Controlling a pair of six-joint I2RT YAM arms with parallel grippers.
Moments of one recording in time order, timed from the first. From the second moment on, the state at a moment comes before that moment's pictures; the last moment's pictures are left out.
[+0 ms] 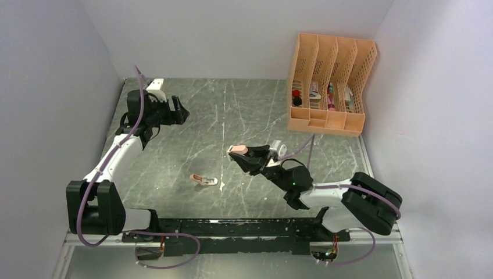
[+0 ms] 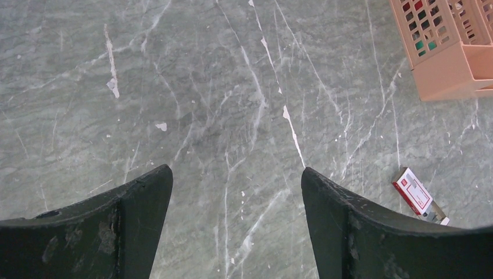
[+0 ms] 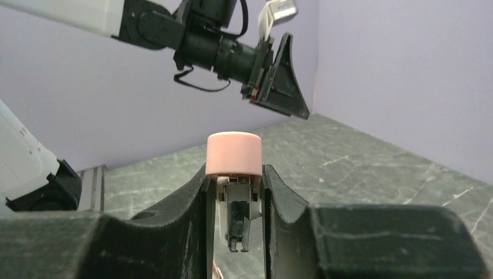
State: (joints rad) left arm -0.05 1.32 0.93 -0.06 0.35 -0.17; right arm 0.96 1.33 0.30 1.45 -0.10 0.10
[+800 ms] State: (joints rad) left arm -0.05 1.34 0.93 -0.06 0.37 -0.17; right arm 1.01 1.25 0.34 1.10 -0.05 0.00
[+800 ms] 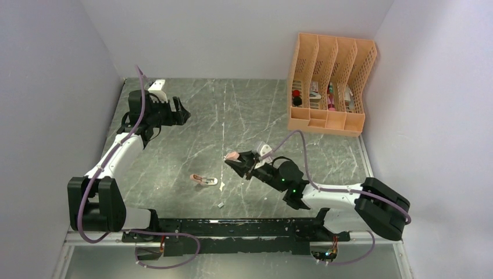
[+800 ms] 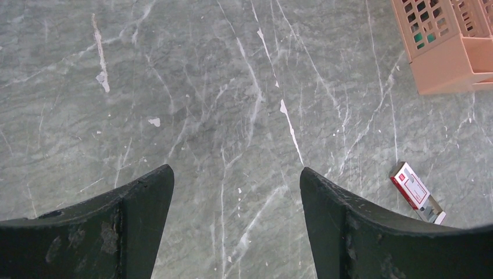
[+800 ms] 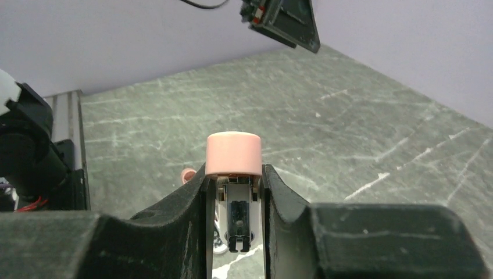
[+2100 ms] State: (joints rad) left arm -0.05 1.34 0.93 -0.06 0.38 -0.17; right arm 1.00 1.77 1.06 -0.25 -0.06 -0.32
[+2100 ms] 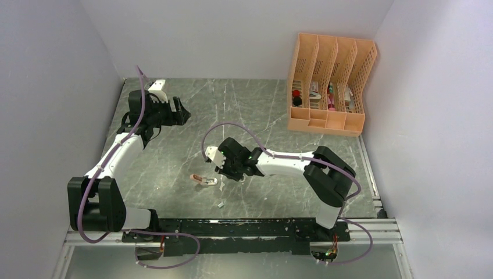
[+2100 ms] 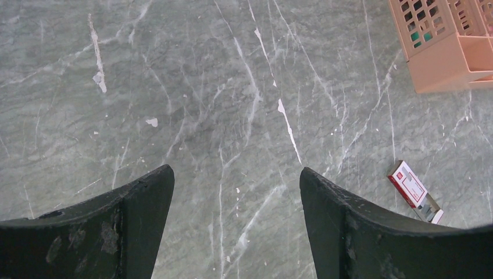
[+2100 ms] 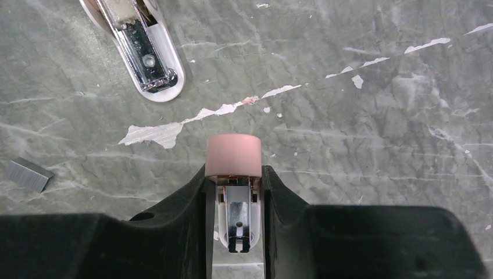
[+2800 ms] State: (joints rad) left arm -0.05 1.34 0.93 -0.06 0.38 -0.17; right arm 1.02 1.61 1.01 -0.20 -0.05 -0.34
